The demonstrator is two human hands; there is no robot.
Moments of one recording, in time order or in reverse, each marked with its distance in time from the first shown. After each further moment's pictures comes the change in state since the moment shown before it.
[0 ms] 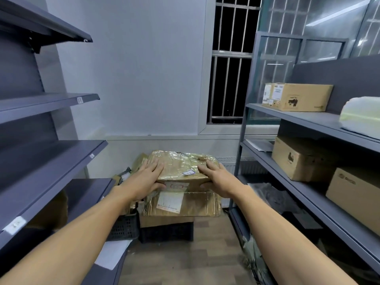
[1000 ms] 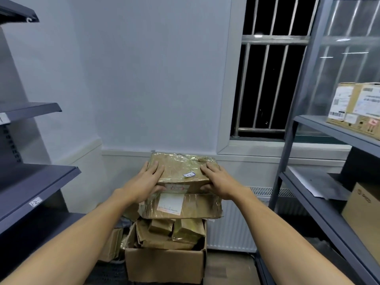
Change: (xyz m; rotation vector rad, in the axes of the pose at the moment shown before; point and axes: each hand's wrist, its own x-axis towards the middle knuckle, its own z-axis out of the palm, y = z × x) left_hand 0.401 -0.102 0.036 0.027 -0.015 -0.193; right_hand 0.415 0.196 0.007 0.010 -0.041 -0.185
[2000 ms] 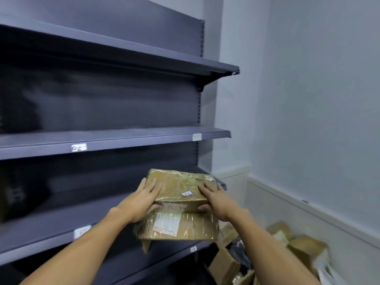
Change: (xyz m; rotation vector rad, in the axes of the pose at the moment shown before) left_hand -0.287 -0.141 -0.059 0.145 0.034 -0.947; right_hand 0.134 -0.344 0.046 0.048 -0.136 -0.941
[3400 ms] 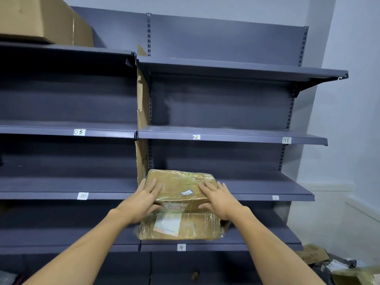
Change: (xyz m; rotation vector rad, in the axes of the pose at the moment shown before) left_hand -0.310 -0.091 -0.026 0.052 0.009 -0.468; right_hand -0.058 -0.266 0.013 -0.085 -0.037 -0.470
